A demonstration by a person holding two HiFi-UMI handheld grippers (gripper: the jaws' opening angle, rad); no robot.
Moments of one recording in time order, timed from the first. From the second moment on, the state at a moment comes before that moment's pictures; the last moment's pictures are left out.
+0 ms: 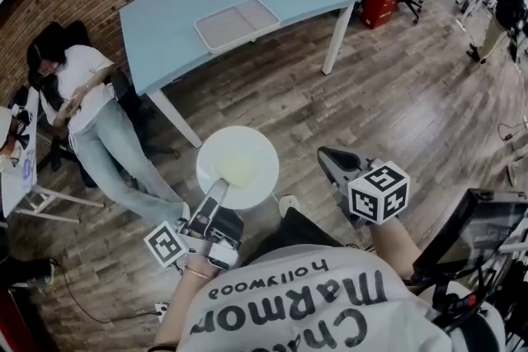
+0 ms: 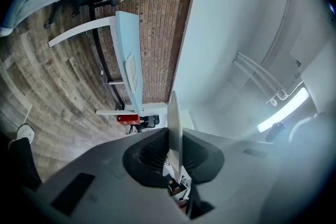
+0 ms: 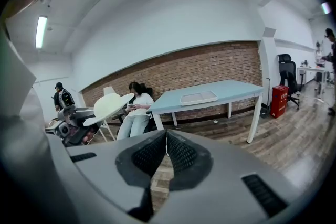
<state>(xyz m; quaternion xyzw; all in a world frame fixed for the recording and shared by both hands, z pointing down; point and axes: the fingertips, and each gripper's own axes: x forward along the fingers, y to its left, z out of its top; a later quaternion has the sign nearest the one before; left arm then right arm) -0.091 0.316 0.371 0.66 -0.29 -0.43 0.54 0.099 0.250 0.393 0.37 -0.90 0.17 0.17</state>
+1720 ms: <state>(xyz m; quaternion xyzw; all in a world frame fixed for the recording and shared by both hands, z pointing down) -0.078 0.046 0.375 0.63 -0.33 -0.45 0.53 0.102 -0.029 0.411 0.31 -0.92 0.18 0.18</state>
